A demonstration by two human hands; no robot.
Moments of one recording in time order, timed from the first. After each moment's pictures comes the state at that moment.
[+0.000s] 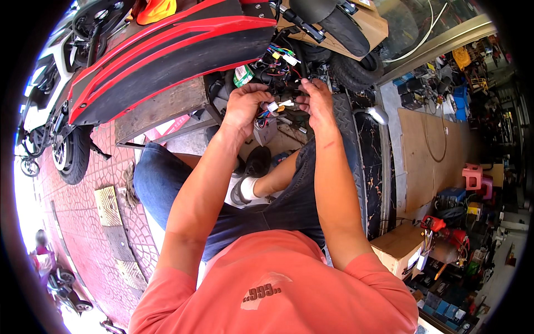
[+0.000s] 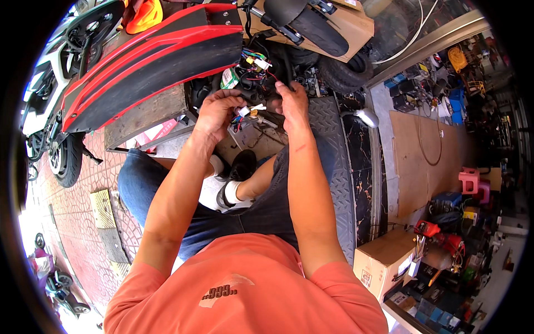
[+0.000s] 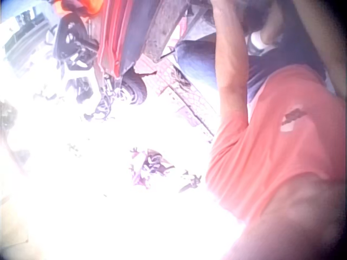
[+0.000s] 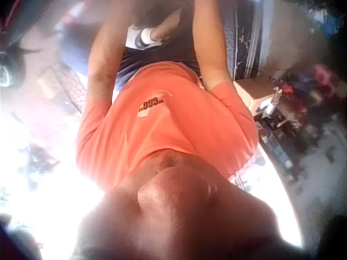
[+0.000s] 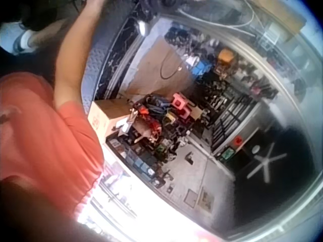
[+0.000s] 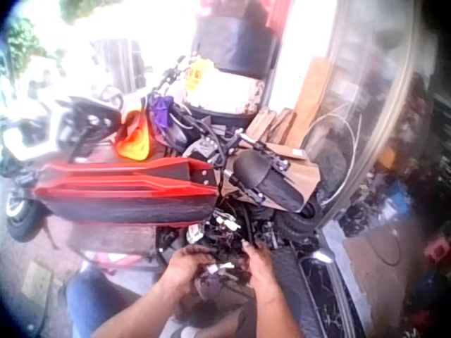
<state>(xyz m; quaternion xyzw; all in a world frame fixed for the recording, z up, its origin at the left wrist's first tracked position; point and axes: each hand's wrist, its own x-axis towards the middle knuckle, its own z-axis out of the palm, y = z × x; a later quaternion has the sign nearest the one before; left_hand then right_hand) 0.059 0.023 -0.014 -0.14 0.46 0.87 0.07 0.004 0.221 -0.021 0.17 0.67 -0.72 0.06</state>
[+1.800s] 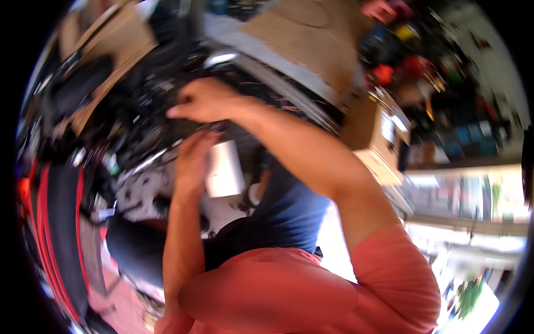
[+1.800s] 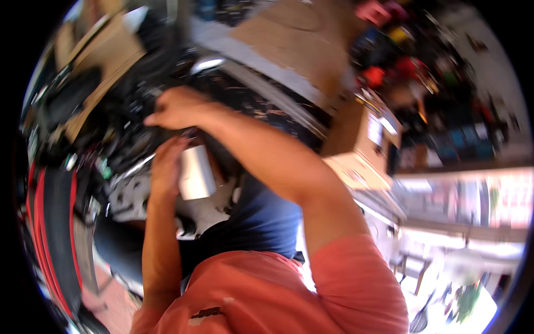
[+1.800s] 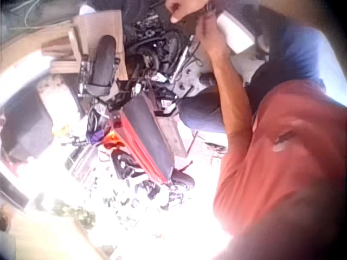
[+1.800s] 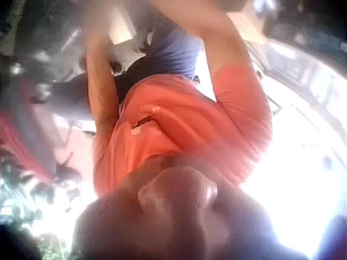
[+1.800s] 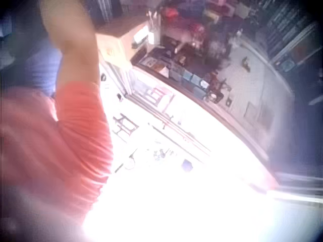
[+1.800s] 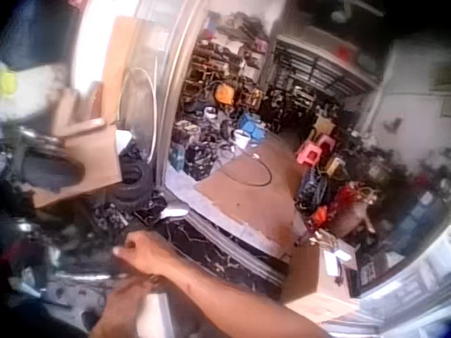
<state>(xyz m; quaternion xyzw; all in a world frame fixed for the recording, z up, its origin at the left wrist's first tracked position) 0.150 0.273 -0.012 0.11 0.50 0.78 0.35 0.101 0.443 0.053 -0.02 0.93 -0.36 0.05</state>
